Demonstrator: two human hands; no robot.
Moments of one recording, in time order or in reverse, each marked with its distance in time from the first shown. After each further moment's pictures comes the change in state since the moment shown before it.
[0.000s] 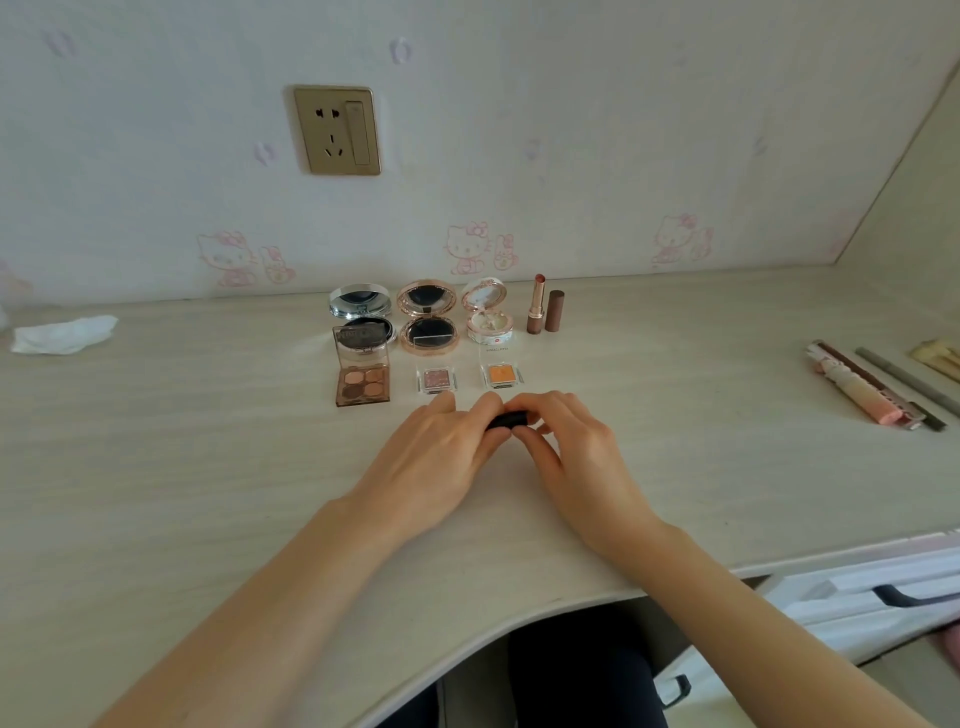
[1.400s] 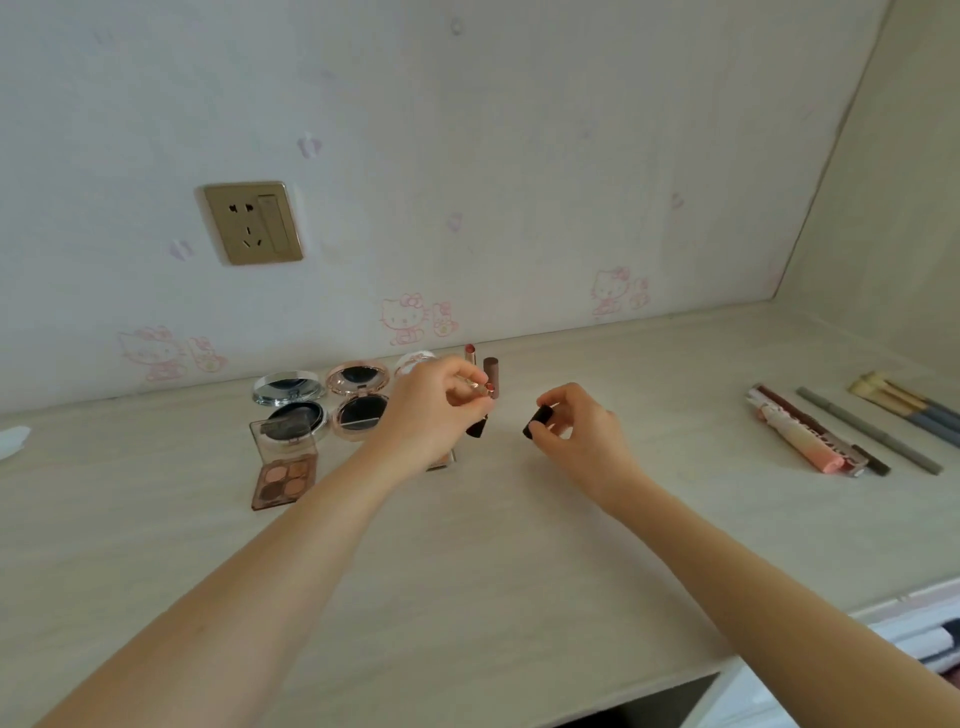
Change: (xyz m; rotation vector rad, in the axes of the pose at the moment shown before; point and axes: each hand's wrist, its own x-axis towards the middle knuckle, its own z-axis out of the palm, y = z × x) left_hand 0.129 0.019 -0.003 -0.527 0.060 -0.357; right_hand 0.062 0.088 -0.059 0.109 0.036 0.526
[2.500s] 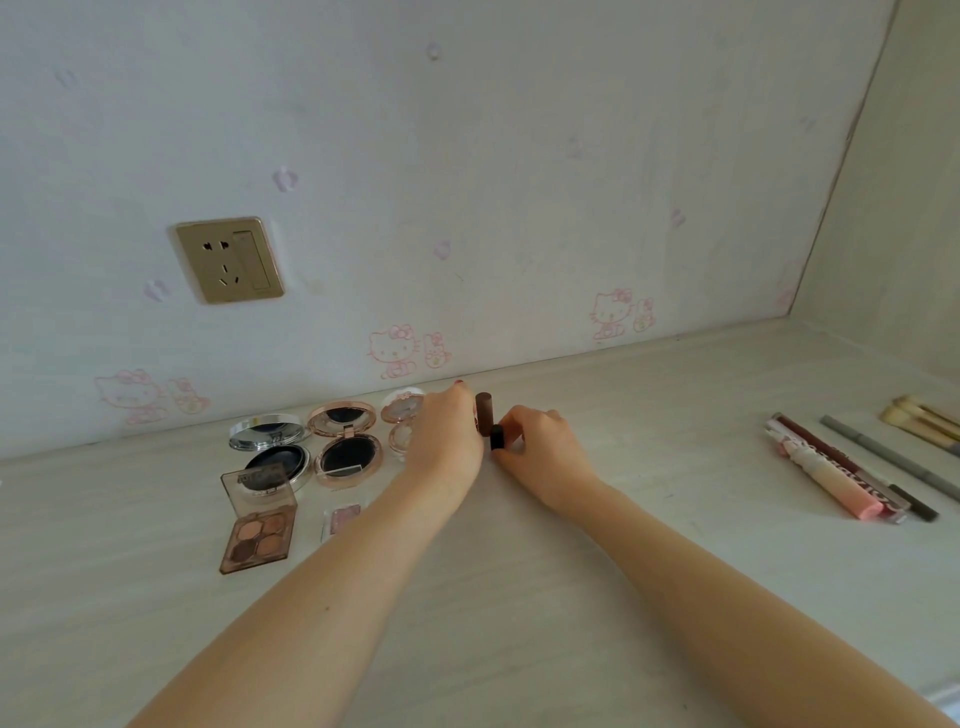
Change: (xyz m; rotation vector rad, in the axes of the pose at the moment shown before) left_hand 0.054 -0.004 0.046 0.500 0.106 -0.138; right_hand 0.065 0.014 0.035 -0.272 -0.074 -0.123
